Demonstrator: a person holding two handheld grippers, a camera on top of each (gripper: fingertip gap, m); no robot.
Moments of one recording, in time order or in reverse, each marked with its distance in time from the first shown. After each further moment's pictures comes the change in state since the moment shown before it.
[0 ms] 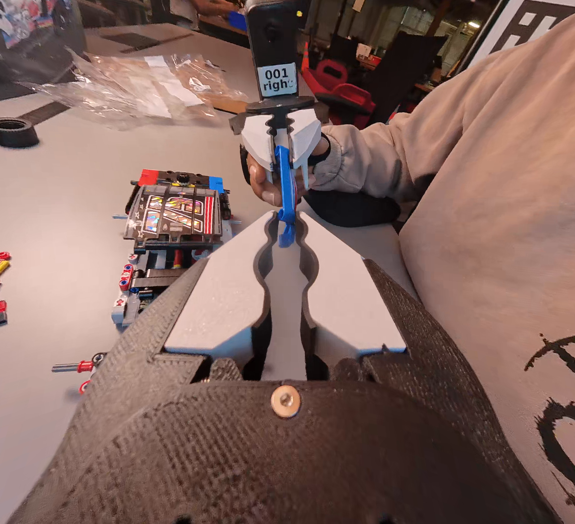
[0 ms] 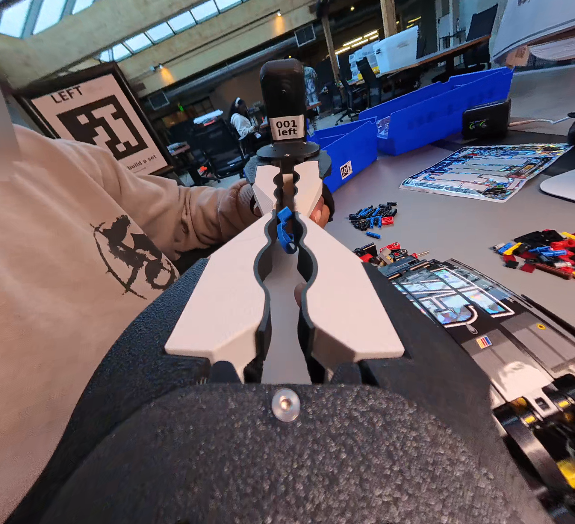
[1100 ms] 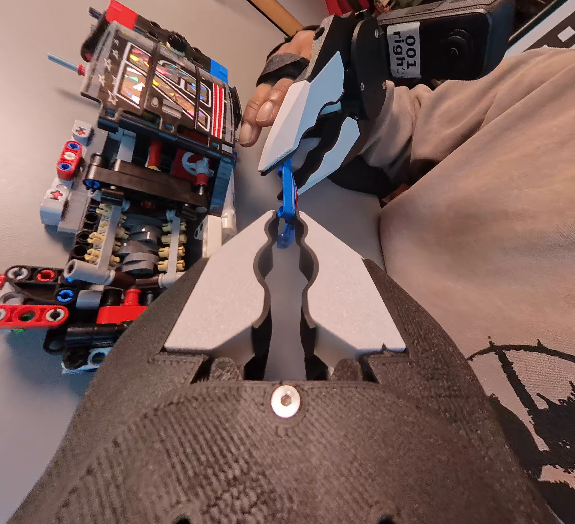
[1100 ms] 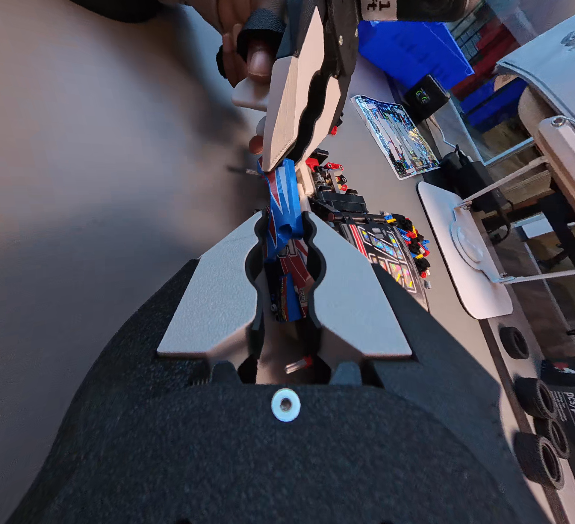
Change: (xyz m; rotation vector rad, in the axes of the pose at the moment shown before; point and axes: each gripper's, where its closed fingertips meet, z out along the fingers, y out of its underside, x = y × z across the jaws) left arm -0.013 0.059 0.011 -0.216 0.029 -0.365; right arm 0.031 0.083 -0.009 -0.566 0.245 -0.857
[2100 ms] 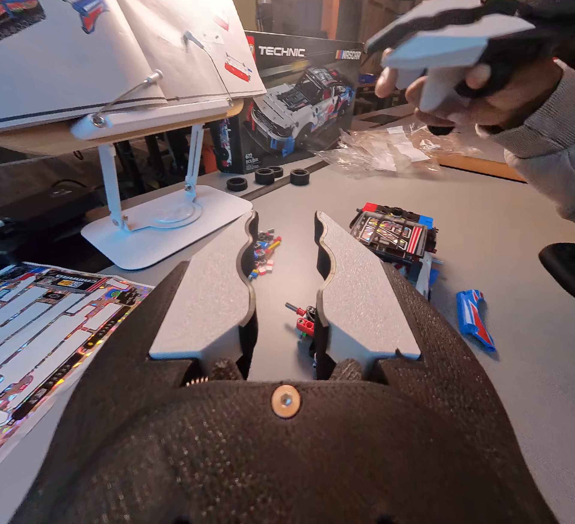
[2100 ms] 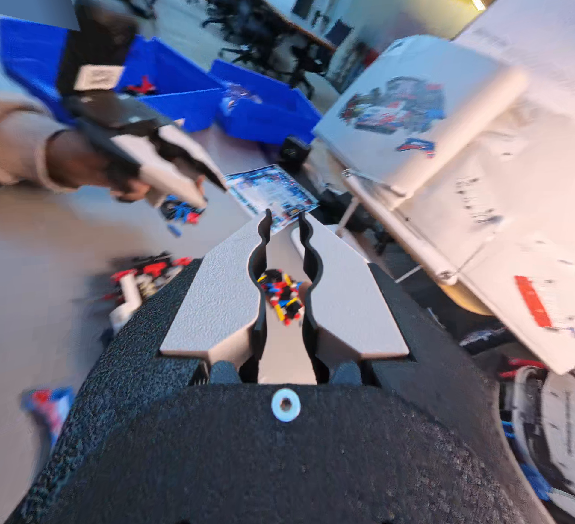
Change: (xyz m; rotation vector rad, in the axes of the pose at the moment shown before) left arm -0.056 -0.087 -0.121 0.561 -0.777 0.431; right arm 0.172 -0.074 -0.035 0.139 0.262 0.200
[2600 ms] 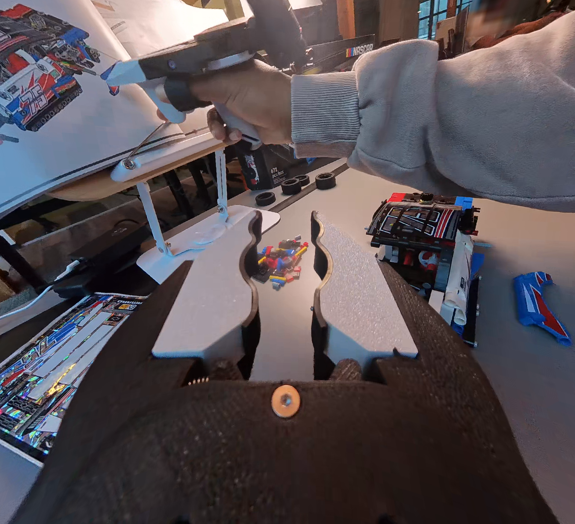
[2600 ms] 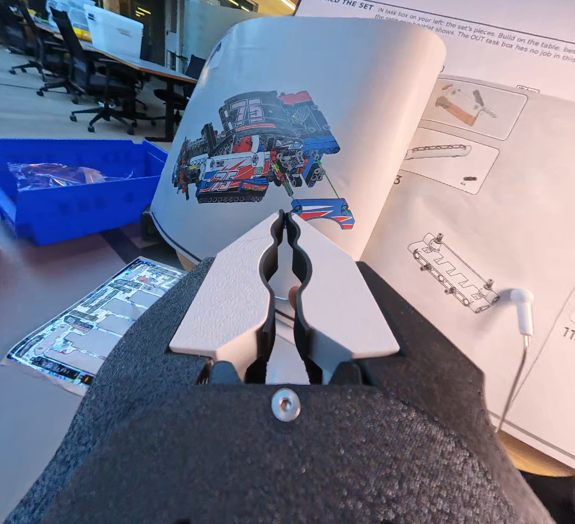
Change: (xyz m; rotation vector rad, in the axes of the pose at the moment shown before) left arm 0.003 0.000 -0.001 0.048 -0.093 0.227; right arm 0.150 -0.001 0.192 0.077 0.416 0.210
